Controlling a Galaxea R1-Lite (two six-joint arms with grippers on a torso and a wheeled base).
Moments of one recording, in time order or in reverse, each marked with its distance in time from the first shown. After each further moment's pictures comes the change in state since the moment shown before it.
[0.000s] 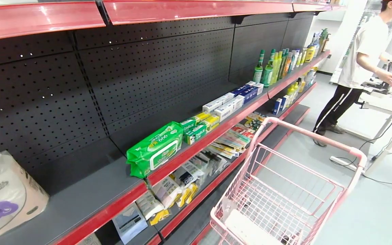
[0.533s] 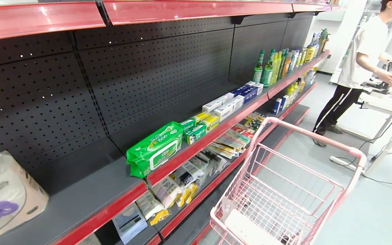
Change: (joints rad) left arm 0.000 0.000 0.000 0.000 -0.001 0.001; right arm 0.015 0.375 -0.369 -0.006 0.044 0.071
